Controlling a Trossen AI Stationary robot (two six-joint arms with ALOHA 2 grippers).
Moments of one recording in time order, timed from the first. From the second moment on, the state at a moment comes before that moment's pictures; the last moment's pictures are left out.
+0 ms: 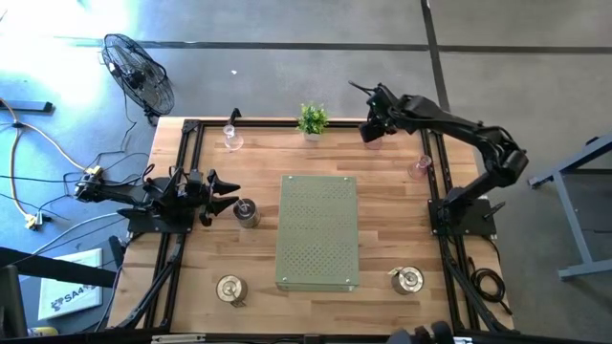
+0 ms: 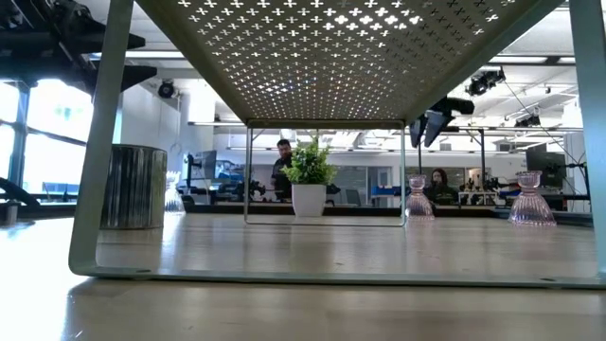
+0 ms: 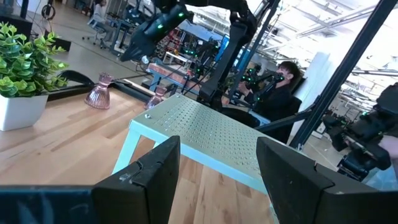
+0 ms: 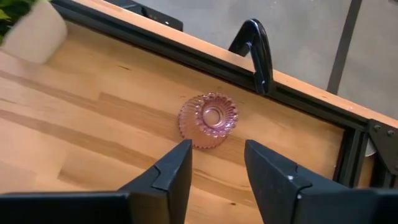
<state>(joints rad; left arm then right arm) -0.19 0.01 0.04 0.12 -0.32 -0.40 -0.73 1.52 1.24 -0.87 0.30 0.43</state>
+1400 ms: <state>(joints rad) -0.19 0.01 0.04 0.08 -0.27 -0.40 -0.74 1.56 1.23 -0.80 0.30 0.30</state>
